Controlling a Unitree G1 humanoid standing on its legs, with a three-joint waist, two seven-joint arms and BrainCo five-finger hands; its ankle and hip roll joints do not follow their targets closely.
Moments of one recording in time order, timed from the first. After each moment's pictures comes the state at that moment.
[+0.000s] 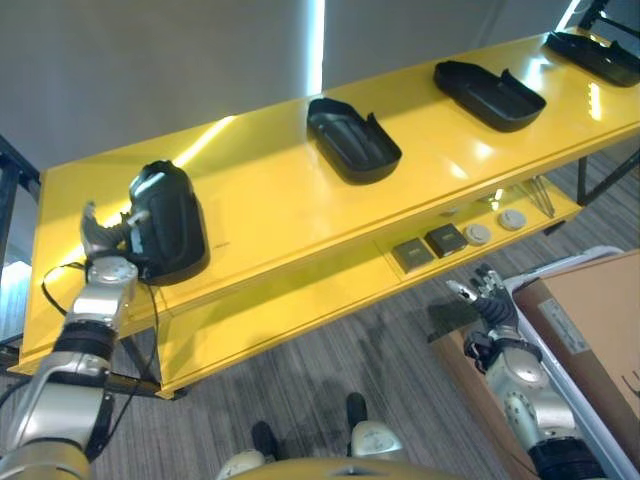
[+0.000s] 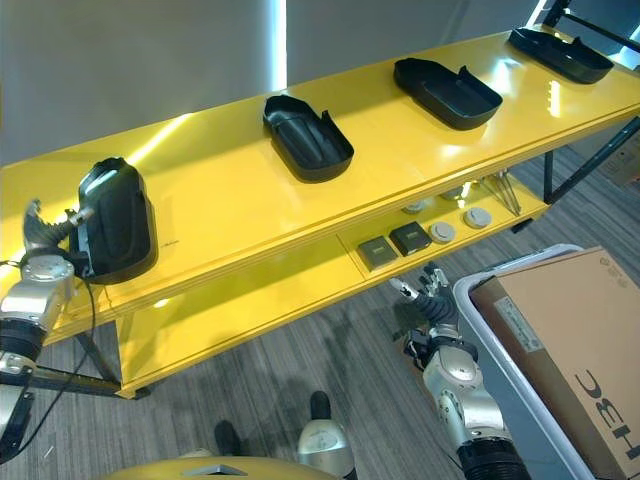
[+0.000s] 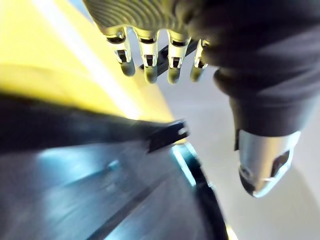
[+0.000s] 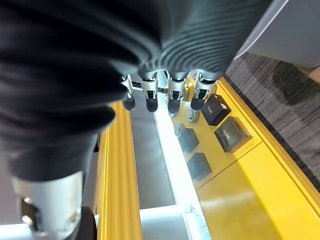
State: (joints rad) left arm -0.51 0.69 -0.11 0.57 -0.30 0.16 0.54; right arm 0.07 -0.55 0.04 0.13 0.56 -0.06 -0.24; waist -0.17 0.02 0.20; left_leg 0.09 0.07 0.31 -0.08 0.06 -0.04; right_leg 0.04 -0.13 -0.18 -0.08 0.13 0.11
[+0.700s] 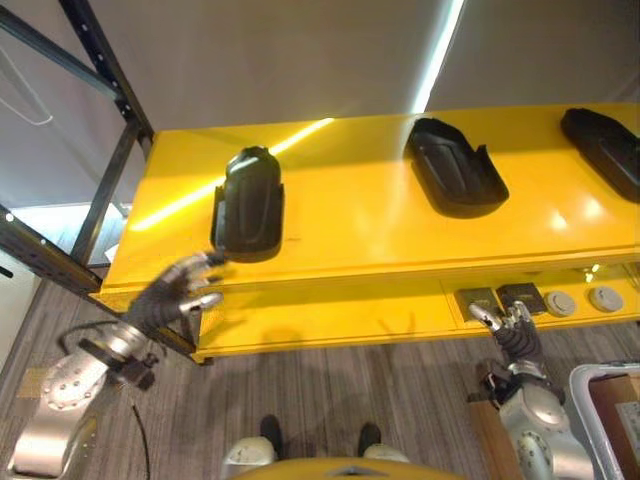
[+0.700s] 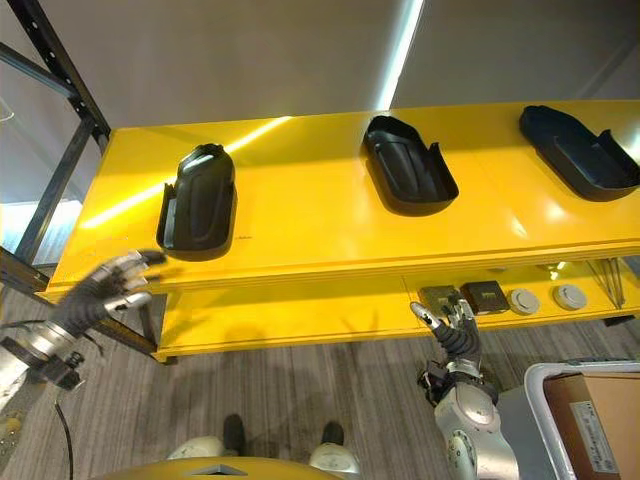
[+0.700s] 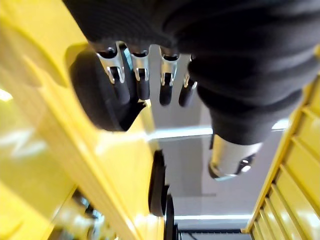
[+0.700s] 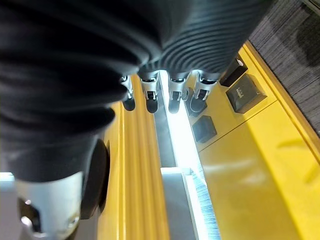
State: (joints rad) left arm 0.31 0.61 0.09 -0.38 -0.58 0.04 -0.47; right arm 0.29 -0.44 -0.11 -0.05 0.52 0.00 -0.27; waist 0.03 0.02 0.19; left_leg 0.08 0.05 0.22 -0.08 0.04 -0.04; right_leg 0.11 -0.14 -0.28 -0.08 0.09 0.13
